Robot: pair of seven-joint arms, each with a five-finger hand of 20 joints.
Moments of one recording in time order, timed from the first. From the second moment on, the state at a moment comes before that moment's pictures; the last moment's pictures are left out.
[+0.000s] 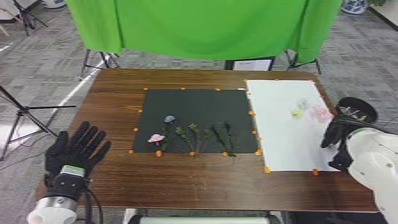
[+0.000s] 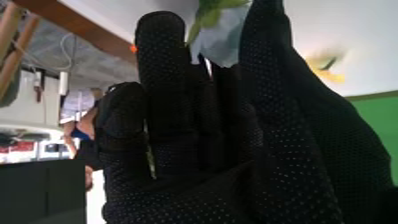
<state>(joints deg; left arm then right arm) 134.2 -49.2 -93.6 -124.7 -2.7 12.7 27.6 -99.4 -46.9 91.9 -112.1 -114.8 -27.7 46.6</state>
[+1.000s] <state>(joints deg) 134.2 -49.0 -94.5 -124.6 -2.8 12.7 27.6 -95.3 -47.1 77.7 -117.3 -122.0 -10.7 34.0</state>
